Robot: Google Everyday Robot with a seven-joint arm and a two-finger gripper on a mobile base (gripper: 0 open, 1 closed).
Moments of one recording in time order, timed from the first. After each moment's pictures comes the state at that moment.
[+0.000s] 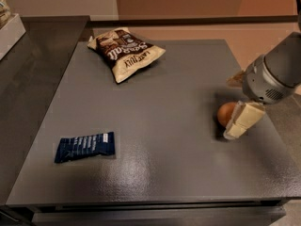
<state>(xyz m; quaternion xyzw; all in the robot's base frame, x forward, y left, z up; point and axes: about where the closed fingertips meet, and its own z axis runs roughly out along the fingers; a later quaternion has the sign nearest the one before) 0.479 -0.200 0.863 -0.62 0.76 0.06 0.20</state>
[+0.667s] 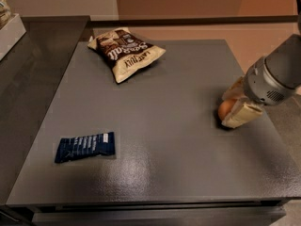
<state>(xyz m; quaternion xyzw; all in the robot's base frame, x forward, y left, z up) 0.480 -0.207 0.857 -0.62 0.76 0.06 0.20</state>
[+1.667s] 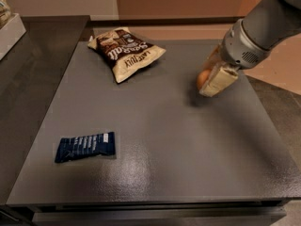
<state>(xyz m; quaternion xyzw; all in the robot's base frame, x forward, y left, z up) 0.540 -0.157 0.911 -0.63 0.73 0.07 0.24</state>
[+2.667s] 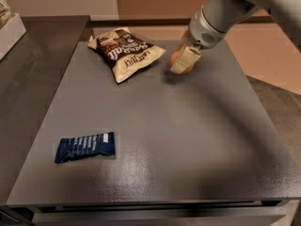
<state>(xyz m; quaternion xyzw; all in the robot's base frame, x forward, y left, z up) 0.642 -0.096 0.906 -0.63 0.73 0.08 0.27</state>
